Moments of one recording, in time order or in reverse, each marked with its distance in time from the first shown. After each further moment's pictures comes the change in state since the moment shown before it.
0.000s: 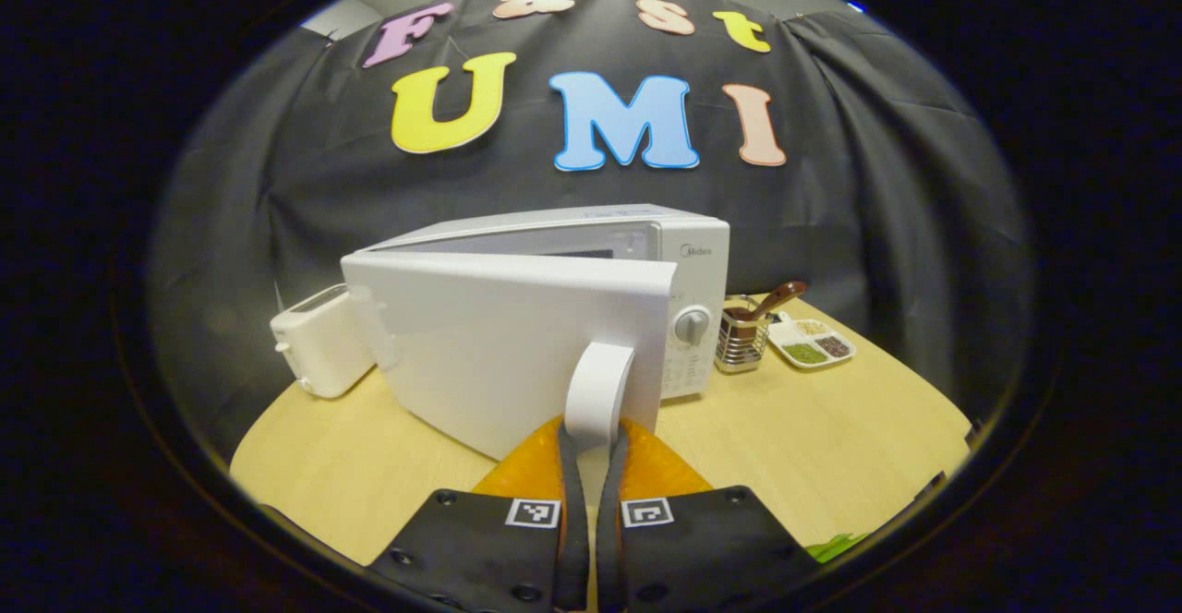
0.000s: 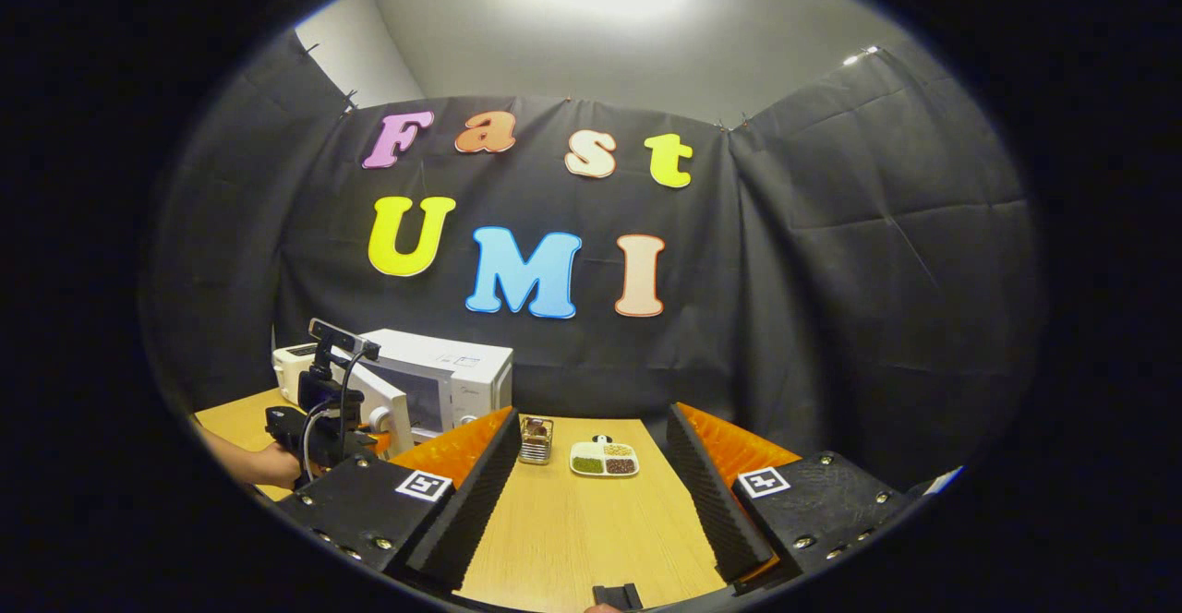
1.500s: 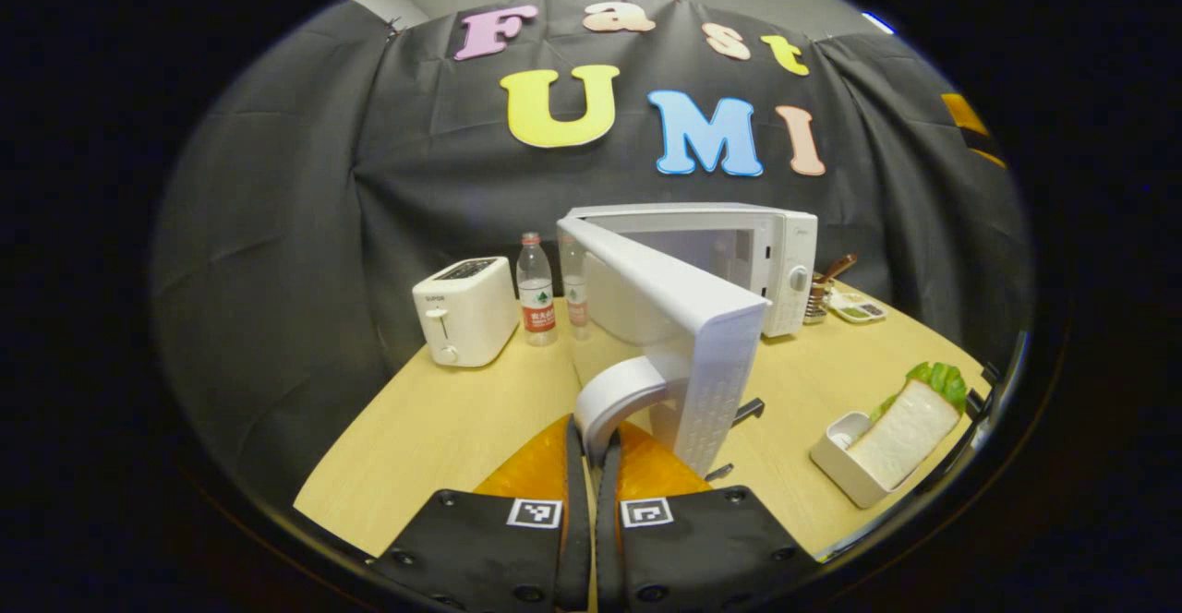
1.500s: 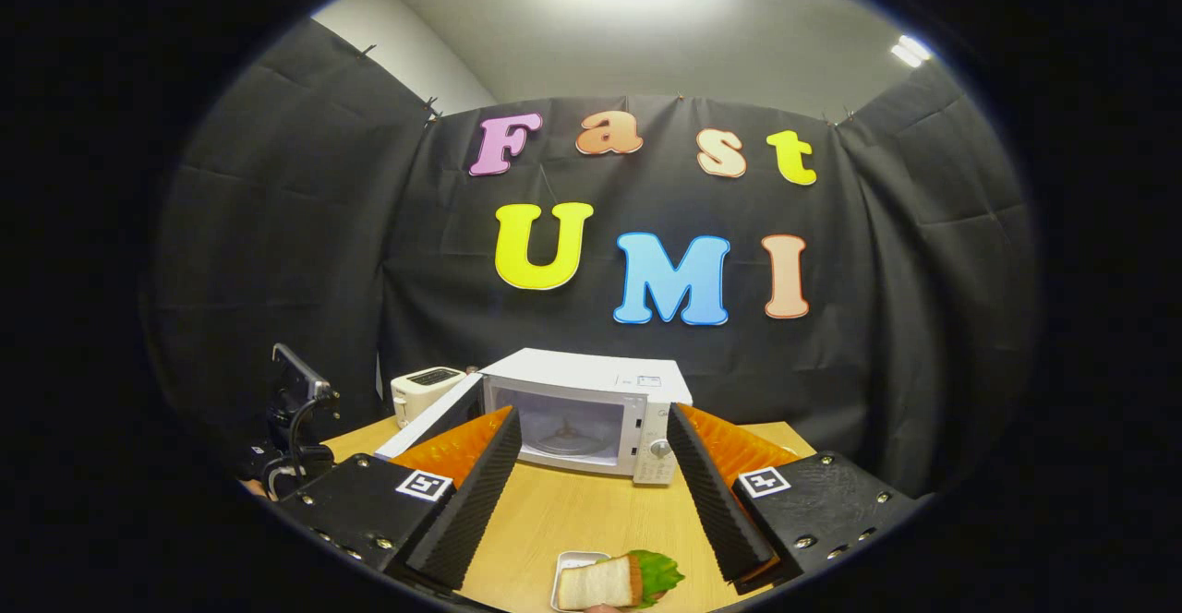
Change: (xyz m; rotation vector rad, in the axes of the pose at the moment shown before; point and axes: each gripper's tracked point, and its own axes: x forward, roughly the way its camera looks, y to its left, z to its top) left arm -0.134 0.236 -0.066 -0.012 -0.012 0.044; right arm 0.025 0.264 0.025 0.048 -0.013 0.234
